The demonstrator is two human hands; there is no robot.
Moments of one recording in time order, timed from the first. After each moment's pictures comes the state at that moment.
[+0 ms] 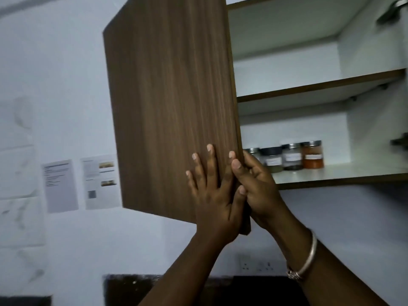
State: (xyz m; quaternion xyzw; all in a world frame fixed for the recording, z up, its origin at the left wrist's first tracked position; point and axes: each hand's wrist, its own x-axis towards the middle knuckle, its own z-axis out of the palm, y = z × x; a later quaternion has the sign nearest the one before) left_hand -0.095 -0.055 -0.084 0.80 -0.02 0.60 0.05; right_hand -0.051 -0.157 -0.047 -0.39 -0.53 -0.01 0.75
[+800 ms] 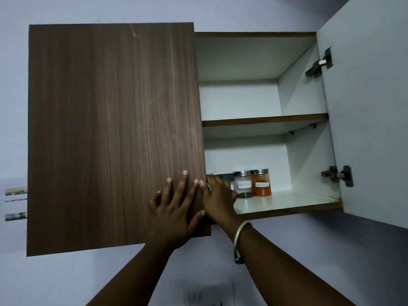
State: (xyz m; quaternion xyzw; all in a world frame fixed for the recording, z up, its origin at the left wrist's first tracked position) left_hand 0.035 0.020 -0.065 0.85 0.03 0.49 -0.15; right_hand 0.109 -0.113 -0.027 -0.78 -0.27 -0.35 0.45
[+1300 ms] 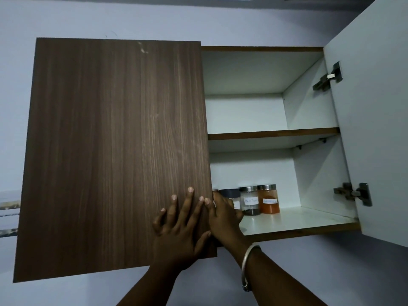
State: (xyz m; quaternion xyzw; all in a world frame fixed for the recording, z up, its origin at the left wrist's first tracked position) left_hand 0.065 0.039 -0.076 0.83 0.02 0.53 -0.16; right_hand 0.136 -0.099 -0.037 -0.77 -0.28 -0.31 0.48
